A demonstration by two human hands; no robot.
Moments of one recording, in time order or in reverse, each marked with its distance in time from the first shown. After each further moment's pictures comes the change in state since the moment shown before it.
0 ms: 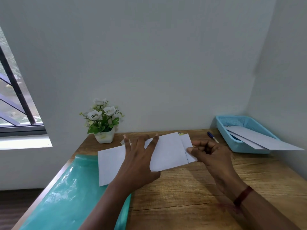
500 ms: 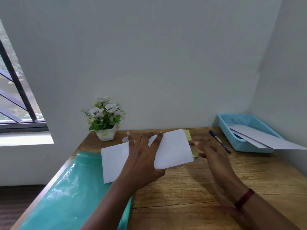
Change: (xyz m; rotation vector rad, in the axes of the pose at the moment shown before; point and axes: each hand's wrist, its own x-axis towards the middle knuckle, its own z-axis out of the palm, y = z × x) left_hand 0.001 0.003 0.007 -0.005 0.065 0.027; right_hand -0.003 0.000 0.008 0.000 0.002 0.061
